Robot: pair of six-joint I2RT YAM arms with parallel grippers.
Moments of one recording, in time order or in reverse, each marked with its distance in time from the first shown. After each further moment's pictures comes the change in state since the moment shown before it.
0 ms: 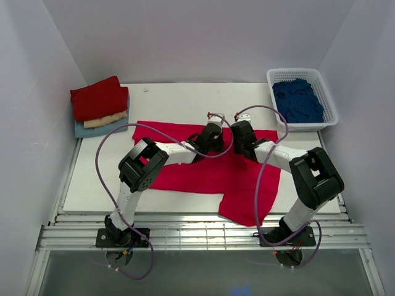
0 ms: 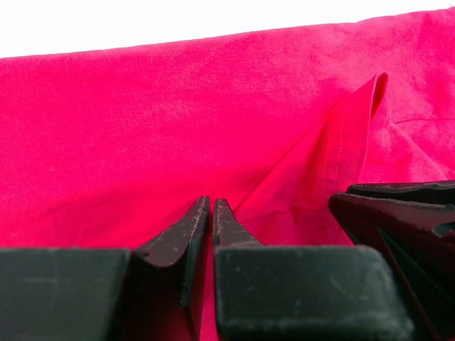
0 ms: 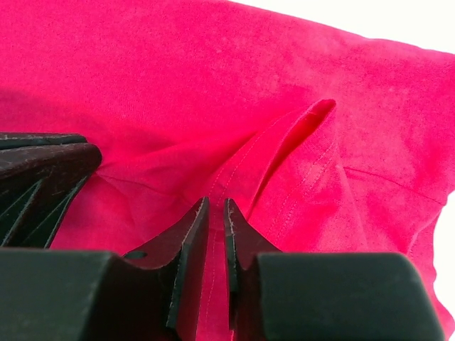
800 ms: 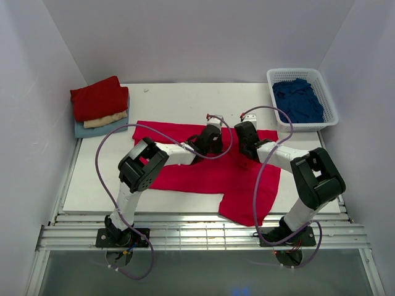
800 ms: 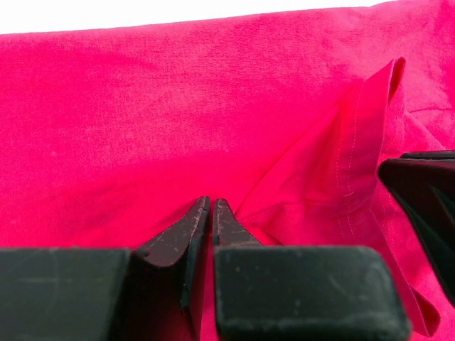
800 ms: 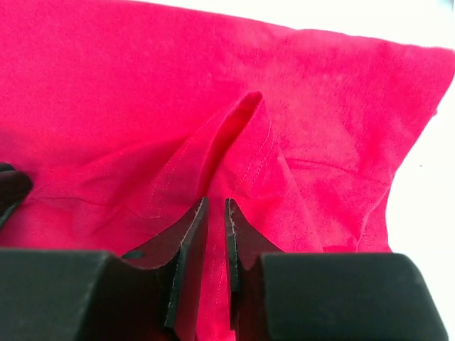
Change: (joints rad) left arm 0.000 -0.001 -0.027 0.008 0.000 -0.007; right arm -0.027 -0.012 -0.022 0.001 0.101 0.008
